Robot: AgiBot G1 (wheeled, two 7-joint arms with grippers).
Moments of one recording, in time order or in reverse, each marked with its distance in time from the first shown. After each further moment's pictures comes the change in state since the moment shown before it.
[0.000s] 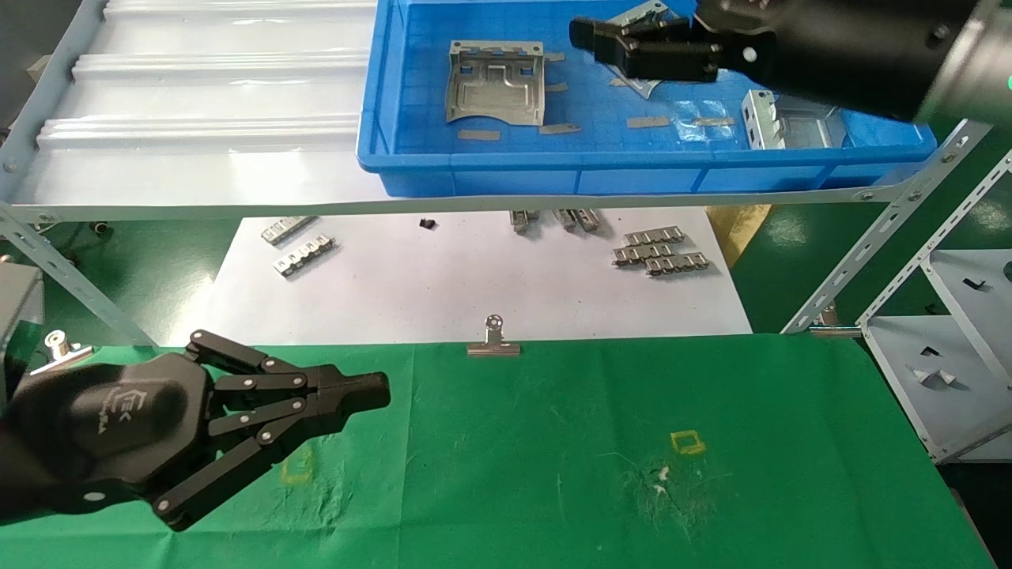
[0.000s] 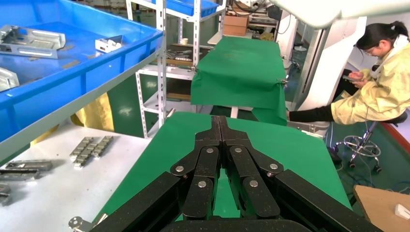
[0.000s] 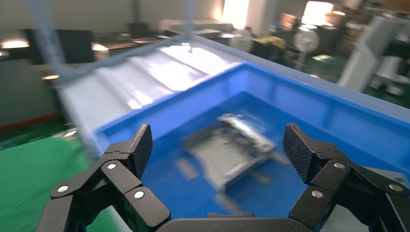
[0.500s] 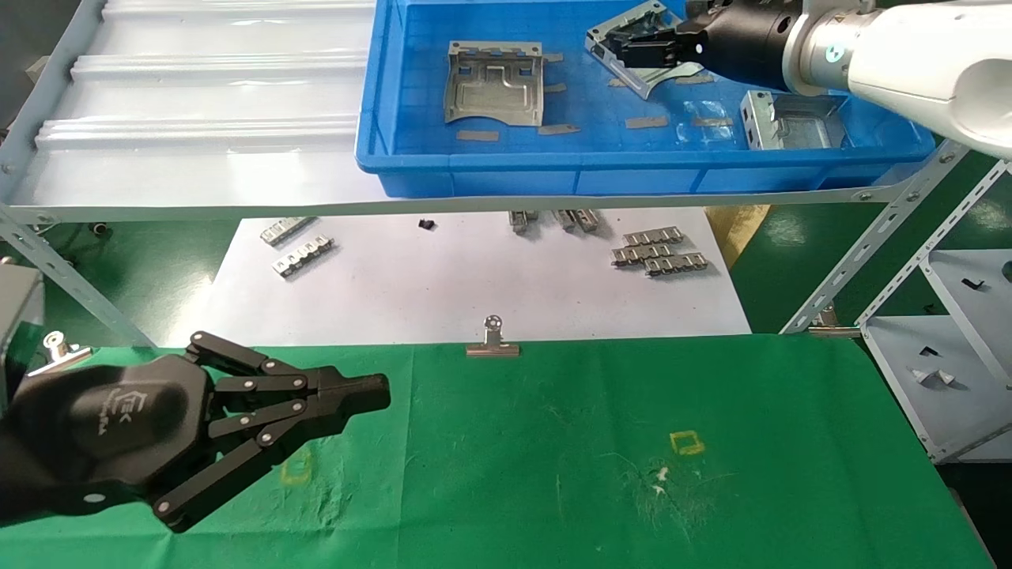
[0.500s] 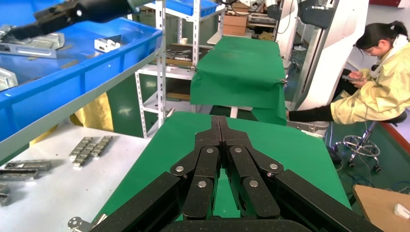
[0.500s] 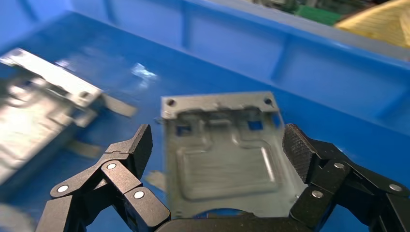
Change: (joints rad) left arm 0.000 0.000 0.000 0.000 0.000 0.000 0.000; right arm 0.249 -0.306 -0.118 -0.575 -0.242 0.408 -0.088
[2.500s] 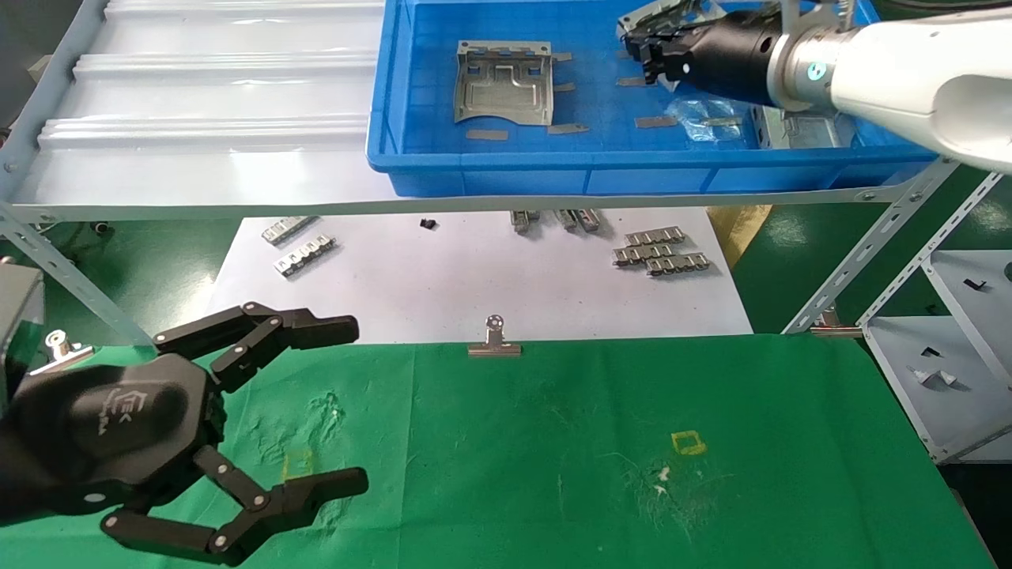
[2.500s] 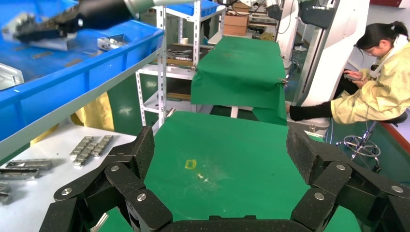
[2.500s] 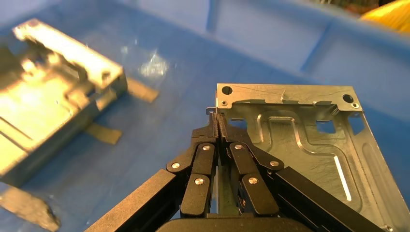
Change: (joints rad) left arm 0.000 0.000 0.001 0.000 0.000 0.000 0.000; right arm 0.028 -0.019 -0.051 -0.032 0.020 0.008 -0.038
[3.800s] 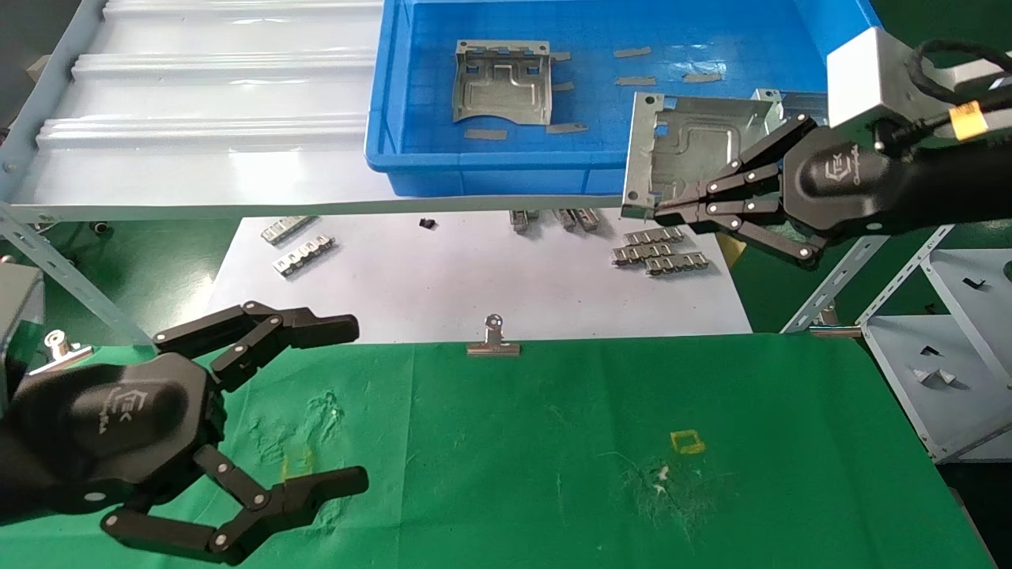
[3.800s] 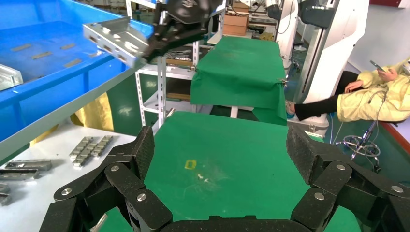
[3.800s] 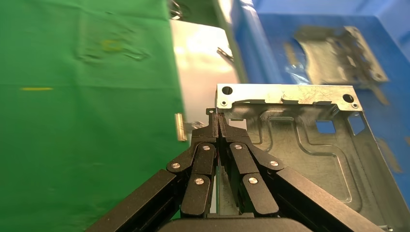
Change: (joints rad) left arm 0.000 0.000 0.000 0.000 0.000 0.000 0.000; right arm 0.049 0.473 -0.248 0.468 0.208 -0.895 -0.263
